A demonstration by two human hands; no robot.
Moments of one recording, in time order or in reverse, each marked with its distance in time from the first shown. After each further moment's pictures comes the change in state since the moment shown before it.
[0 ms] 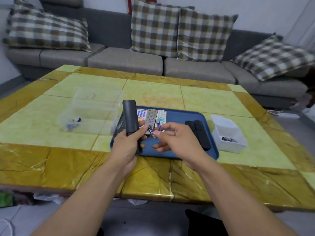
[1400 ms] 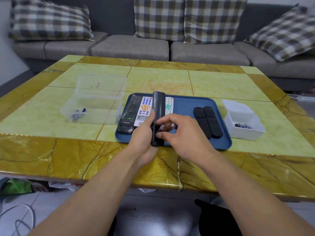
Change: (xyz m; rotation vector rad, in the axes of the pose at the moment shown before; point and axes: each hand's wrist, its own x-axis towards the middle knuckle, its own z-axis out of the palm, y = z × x) left_hand 0.001 -0.014 0.019 -0.114 -0.154 -0.314; right_hand 0.000 0.021 0.000 -0.598 0.064 -0.269
